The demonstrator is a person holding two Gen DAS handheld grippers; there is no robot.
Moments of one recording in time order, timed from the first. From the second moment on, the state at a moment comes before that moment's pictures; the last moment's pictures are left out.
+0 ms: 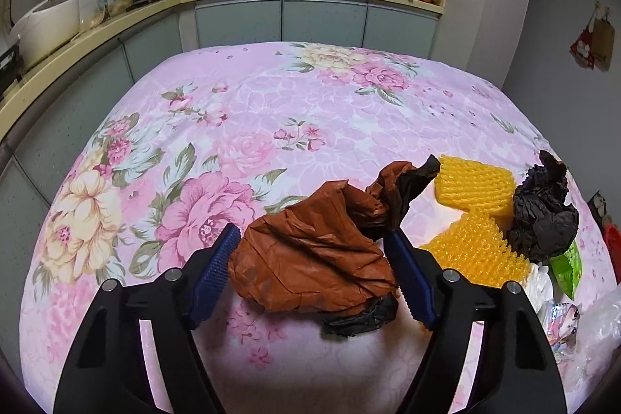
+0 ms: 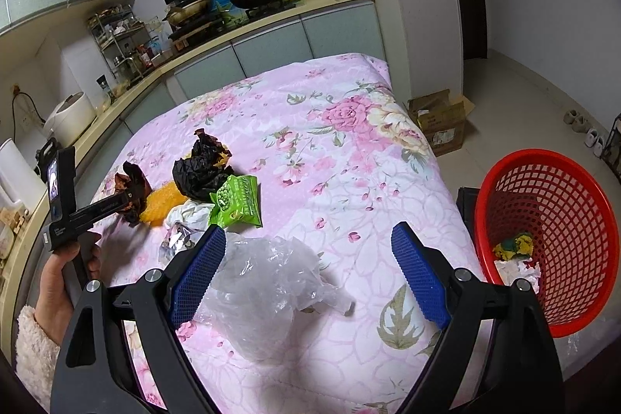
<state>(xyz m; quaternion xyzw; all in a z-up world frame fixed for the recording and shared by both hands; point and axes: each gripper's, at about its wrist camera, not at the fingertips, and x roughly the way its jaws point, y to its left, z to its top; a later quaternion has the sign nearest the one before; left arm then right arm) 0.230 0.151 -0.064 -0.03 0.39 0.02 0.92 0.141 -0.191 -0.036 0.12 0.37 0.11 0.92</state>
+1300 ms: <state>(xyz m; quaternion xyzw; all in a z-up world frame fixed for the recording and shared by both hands) 0.119 0.141 -0.005 -0.04 0.31 0.05 0.95 0.158 -0.140 -0.072 0.08 0.41 0.15 0.89</state>
